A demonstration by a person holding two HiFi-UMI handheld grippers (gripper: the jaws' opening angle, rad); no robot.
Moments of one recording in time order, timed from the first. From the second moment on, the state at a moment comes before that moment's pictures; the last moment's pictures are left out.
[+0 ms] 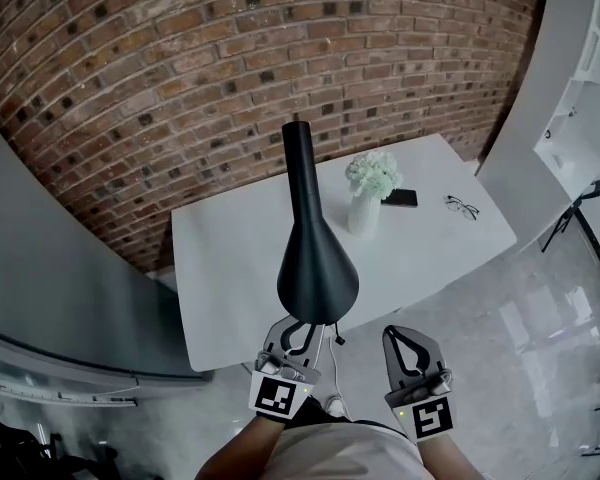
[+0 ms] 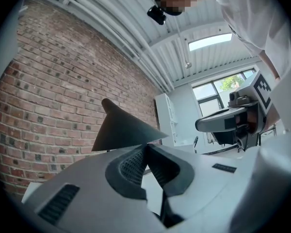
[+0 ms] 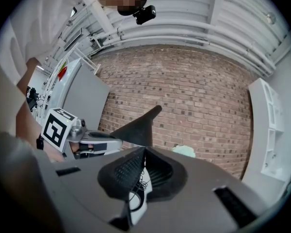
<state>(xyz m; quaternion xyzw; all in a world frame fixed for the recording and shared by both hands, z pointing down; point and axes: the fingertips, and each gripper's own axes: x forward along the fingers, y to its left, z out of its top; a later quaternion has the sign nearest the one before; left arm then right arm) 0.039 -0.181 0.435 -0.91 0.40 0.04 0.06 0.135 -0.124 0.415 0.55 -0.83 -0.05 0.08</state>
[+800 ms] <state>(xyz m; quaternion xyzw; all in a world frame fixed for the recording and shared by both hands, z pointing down) 0.041 -0.163 0.404 -0.91 0.39 -0.01 0.13 0.106 -0.135 0.409 0.50 -0.86 -0.05 0.05</state>
